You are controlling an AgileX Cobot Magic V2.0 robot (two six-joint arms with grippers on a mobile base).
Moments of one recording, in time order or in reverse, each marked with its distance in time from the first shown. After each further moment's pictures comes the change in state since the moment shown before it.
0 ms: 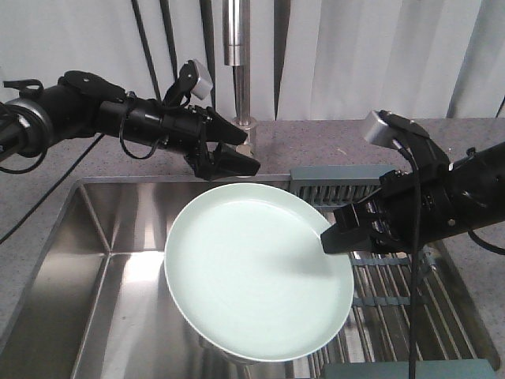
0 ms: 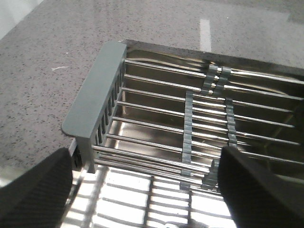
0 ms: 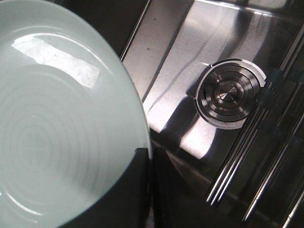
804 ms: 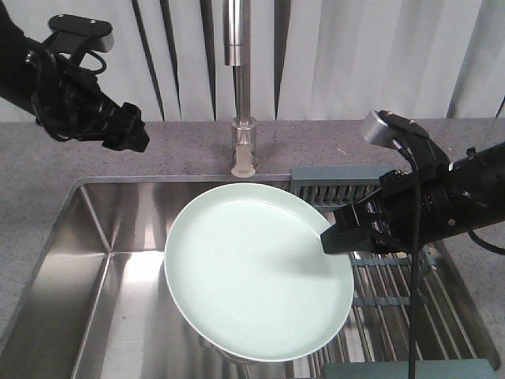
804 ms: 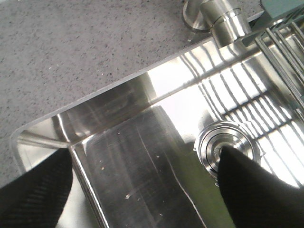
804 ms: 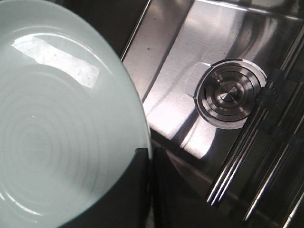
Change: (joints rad) left arm -0.002 -0.485 0.202 1.041 -0.093 -1.295; right arm 0.000 0.000 0.000 0.000 0.000 0.000
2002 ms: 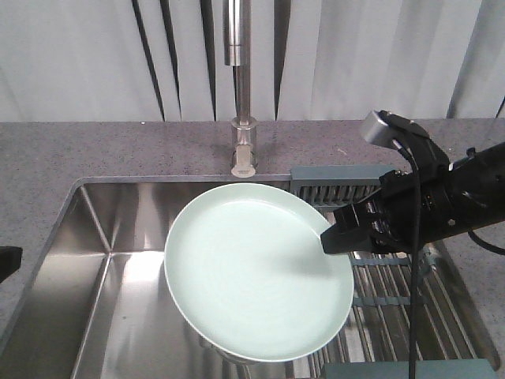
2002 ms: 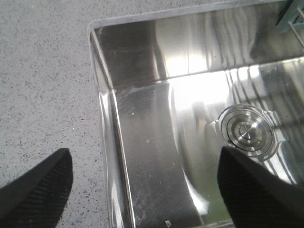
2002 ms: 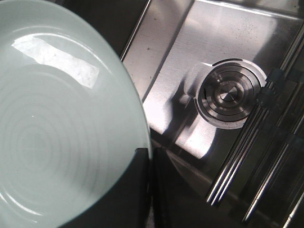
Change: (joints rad) left arm 0.000 -0.871 0.844 0.228 -0.214 -0.340; right arm 0.000 0.000 0.000 0.000 0.000 0.000
